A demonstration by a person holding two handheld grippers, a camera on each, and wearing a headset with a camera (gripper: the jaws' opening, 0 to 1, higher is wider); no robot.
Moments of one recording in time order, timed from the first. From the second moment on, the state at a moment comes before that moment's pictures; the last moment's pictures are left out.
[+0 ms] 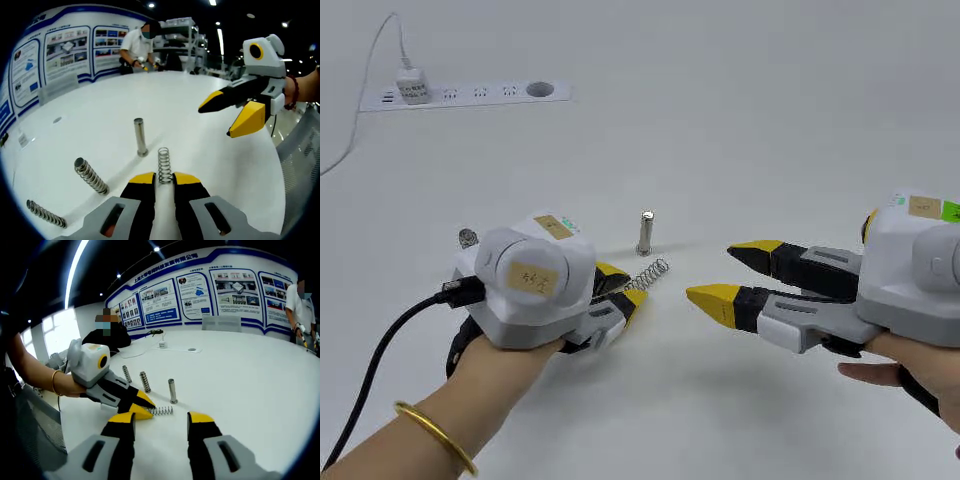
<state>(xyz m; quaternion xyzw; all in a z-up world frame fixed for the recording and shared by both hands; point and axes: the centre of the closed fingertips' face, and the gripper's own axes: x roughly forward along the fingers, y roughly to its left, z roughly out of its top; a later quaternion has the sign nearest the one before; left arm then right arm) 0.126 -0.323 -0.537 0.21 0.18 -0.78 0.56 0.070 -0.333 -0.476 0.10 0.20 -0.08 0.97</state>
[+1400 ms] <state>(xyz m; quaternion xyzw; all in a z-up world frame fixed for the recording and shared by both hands) 0.125 -0.290 -0.490 0.16 0.13 -0.80 0.56 0.090 -0.333 -0.447 0.19 0.15 -0.07 0.97</state>
